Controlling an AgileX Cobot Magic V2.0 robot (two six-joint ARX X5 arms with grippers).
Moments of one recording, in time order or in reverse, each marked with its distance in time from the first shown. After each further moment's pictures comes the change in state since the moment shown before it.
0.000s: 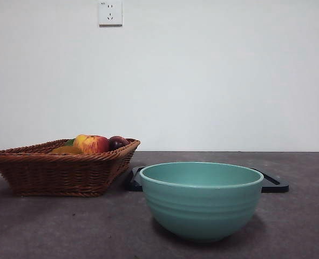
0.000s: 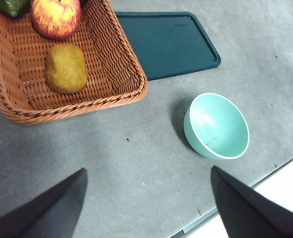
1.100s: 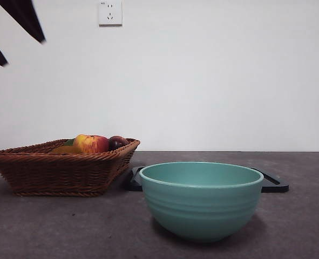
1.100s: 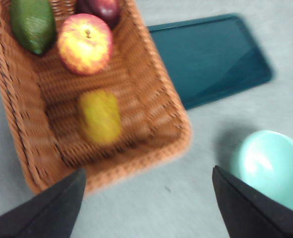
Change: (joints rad) left arm -0.196 0.486 0.198 0.229 -0.273 -0.056; right arm 0.000 0.000 0.000 0.002 0.006 0.000
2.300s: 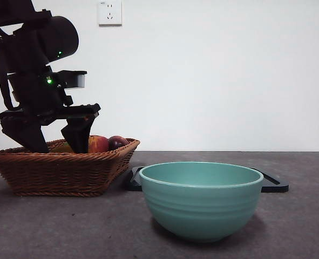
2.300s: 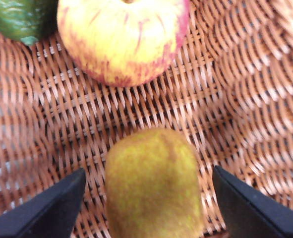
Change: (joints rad) left arm -0.109 0.592 0.031 0.355 -0.309 0.000; right arm 0.000 0.000 0.000 0.008 0.000 0.000
